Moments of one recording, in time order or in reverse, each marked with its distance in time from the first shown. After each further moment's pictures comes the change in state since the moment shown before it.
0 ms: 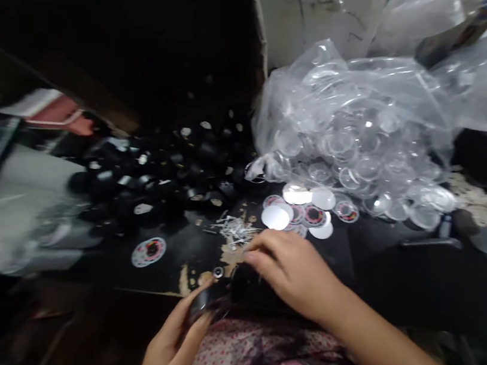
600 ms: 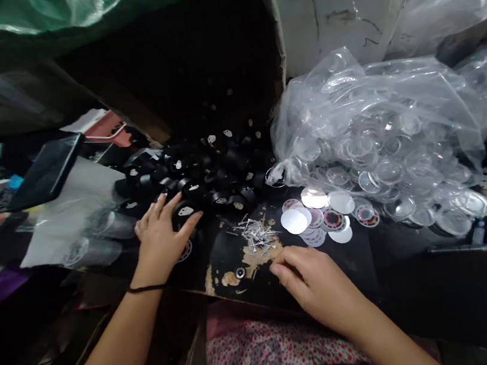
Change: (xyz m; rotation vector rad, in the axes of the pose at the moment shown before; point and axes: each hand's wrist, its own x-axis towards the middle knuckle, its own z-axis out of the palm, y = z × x) left_hand 0.162 0.049 -0.065 0.948 0.451 0.479; right_hand -0.009 -0.006 0.011 0.053 -0.165 0.093
